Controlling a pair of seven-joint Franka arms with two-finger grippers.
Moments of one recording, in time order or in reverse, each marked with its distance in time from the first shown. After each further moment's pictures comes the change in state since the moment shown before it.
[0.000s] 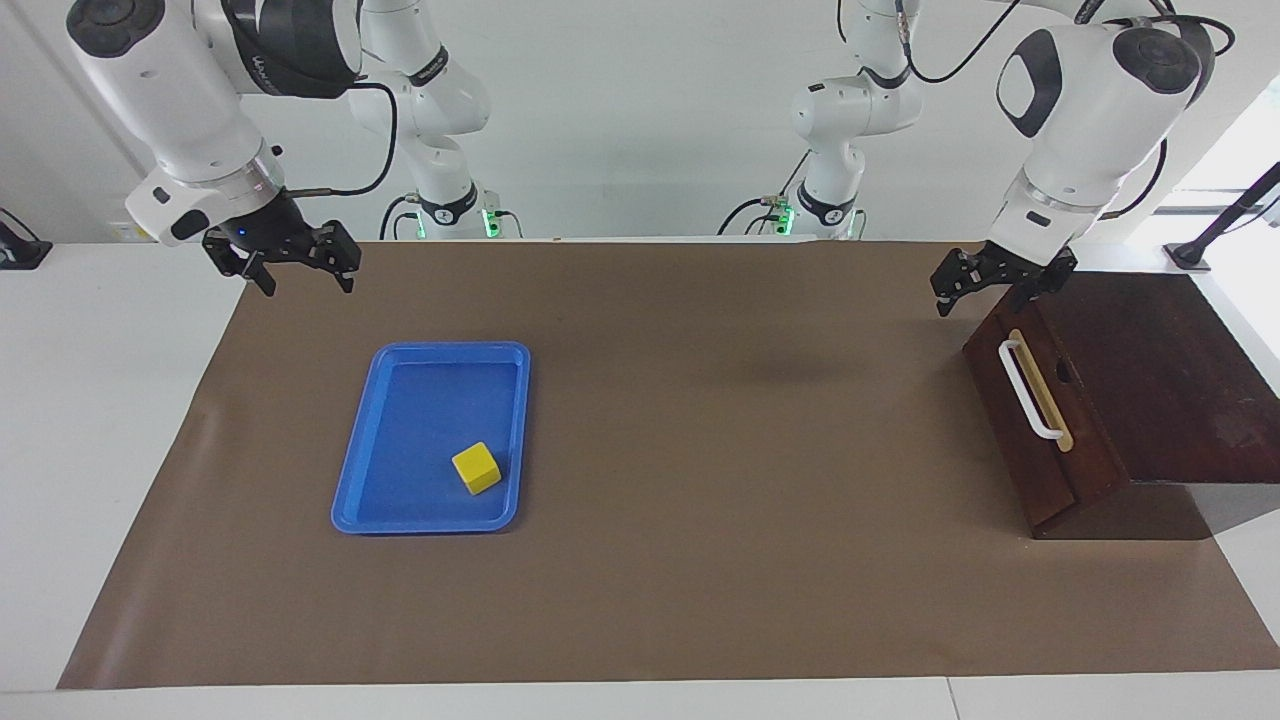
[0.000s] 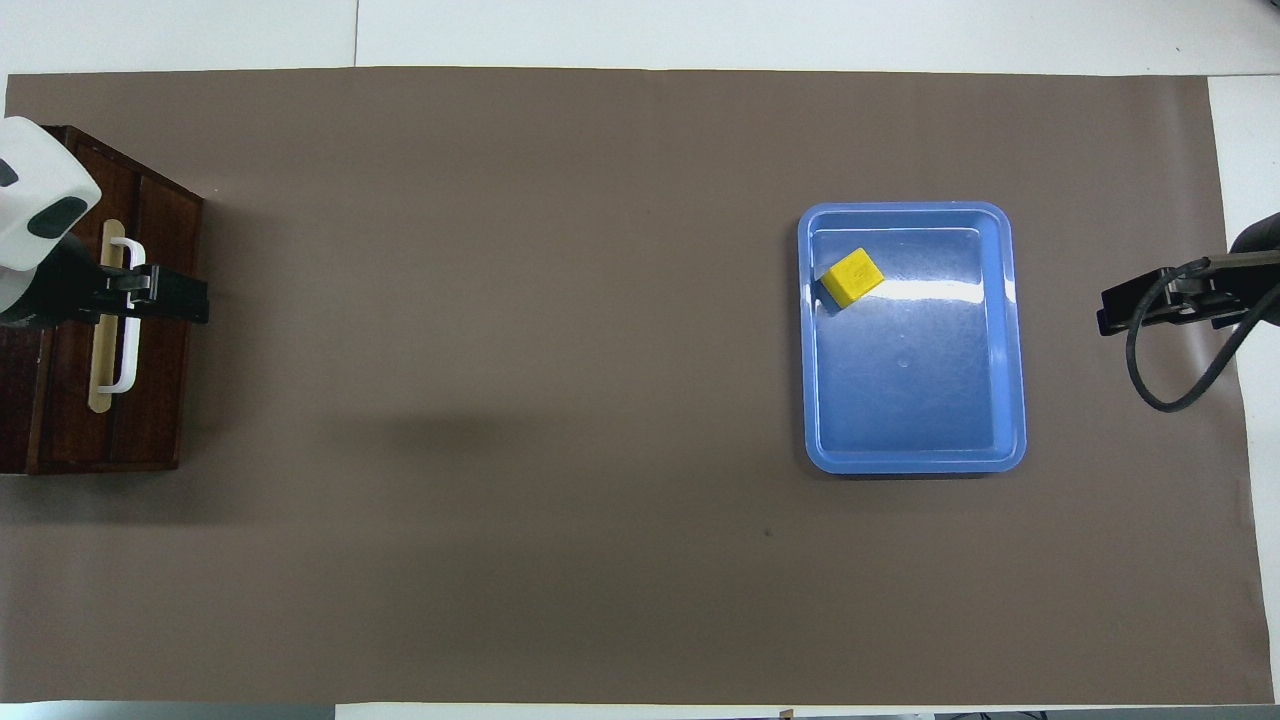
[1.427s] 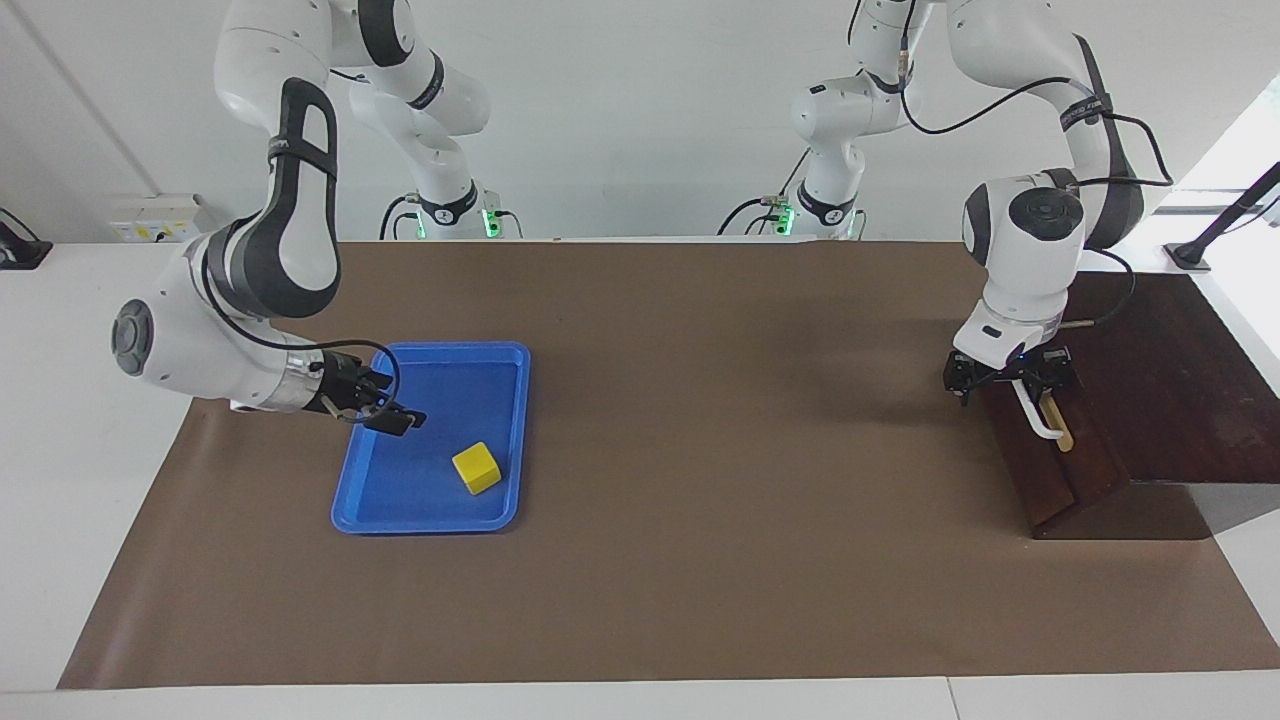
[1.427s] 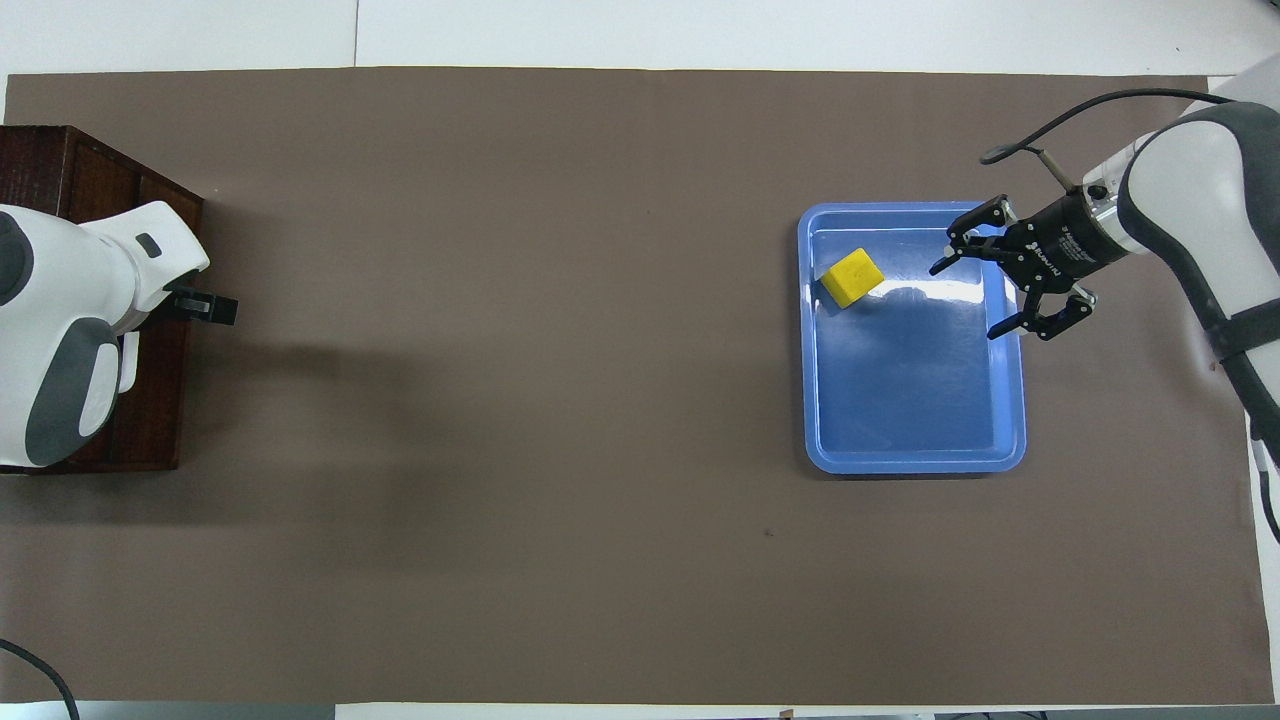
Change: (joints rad) left arm 0.065 0.126 0.014 -0.286 0.311 0.523 0.024; right arm -0.062 0.469 -0.007 0.117 0.478 0.046 0.711
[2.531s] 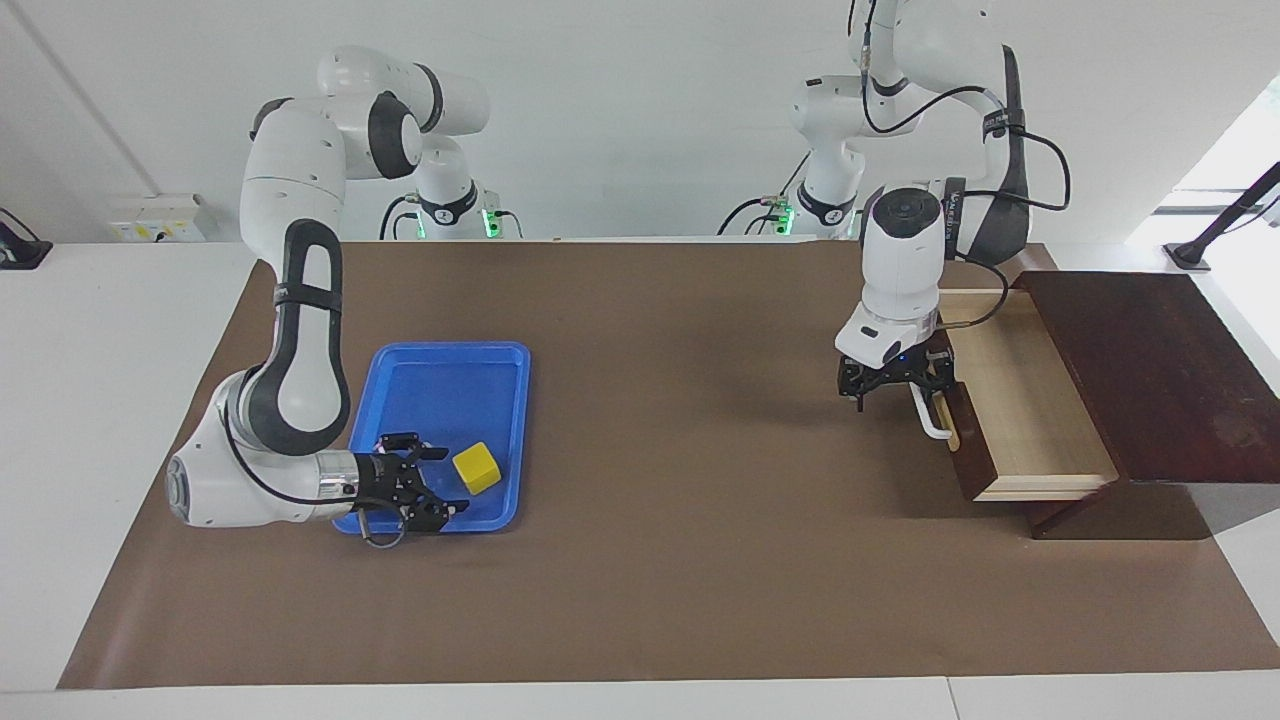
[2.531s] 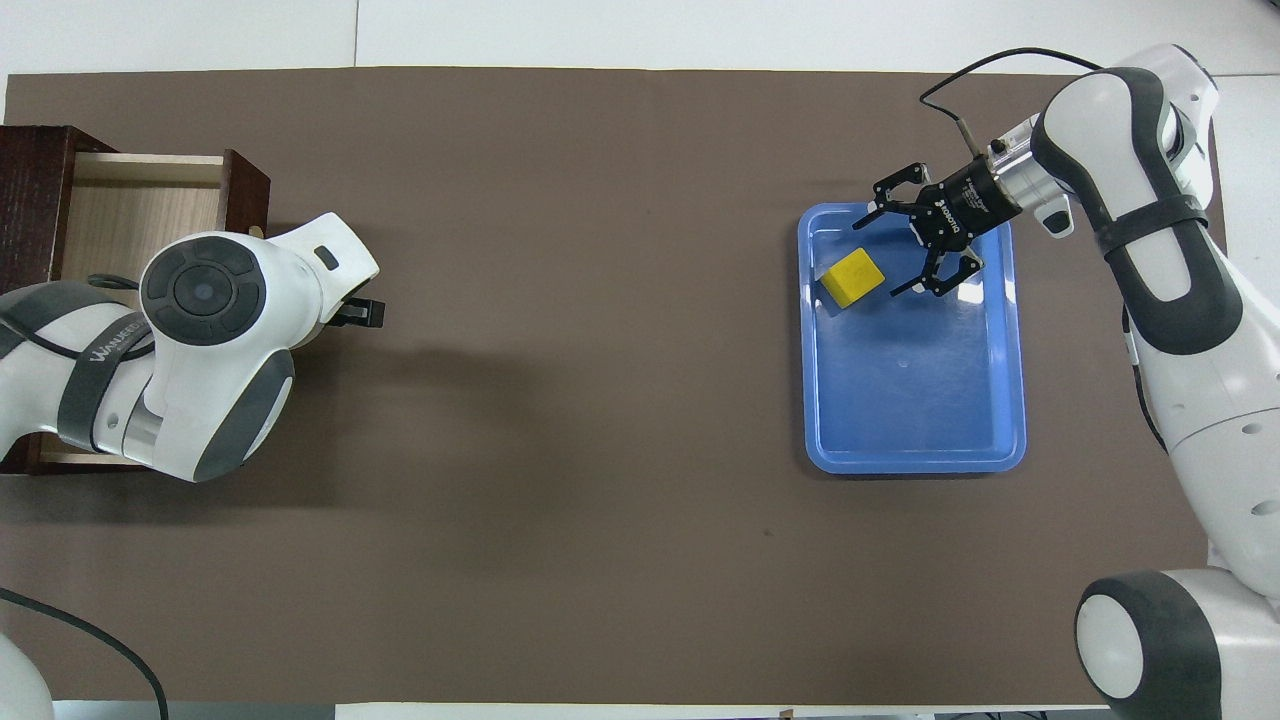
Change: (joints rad) left arm -0.245 0.008 -0.014 0.008 0.006 -0.046 -0.327; right arm 0.015 0.410 0.009 0.386 0.192 -0.085 0.246
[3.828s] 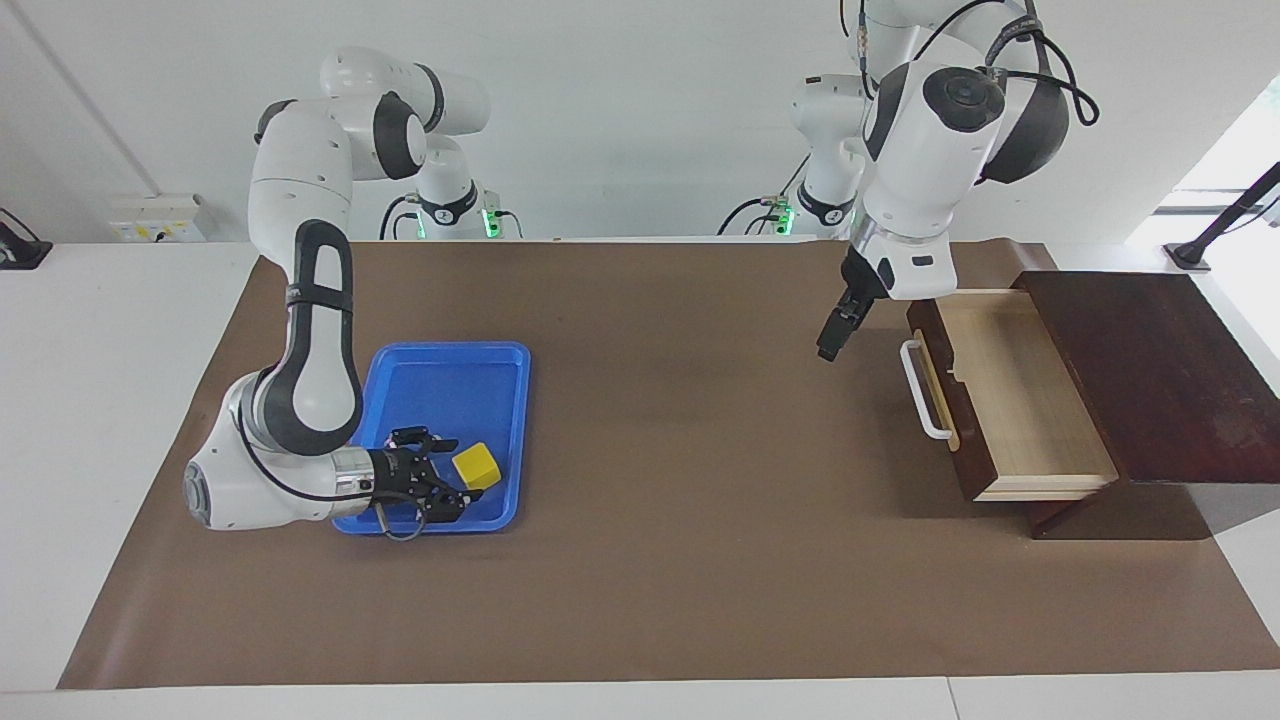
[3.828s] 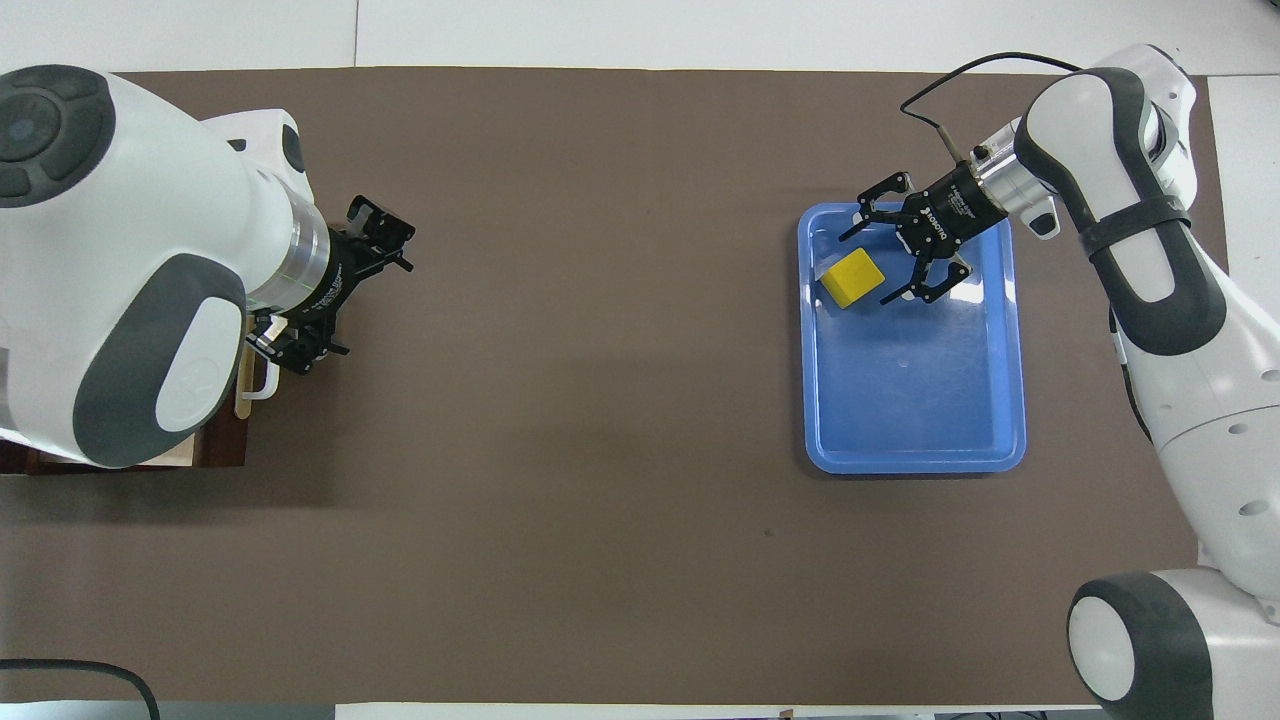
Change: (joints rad) left arm -0.106 -0.021 -0.013 0.369 -0.395 -0.461 -0.983; right arm 0.014 0.000 0.001 0.000 -0.004 -0.022 -0.028
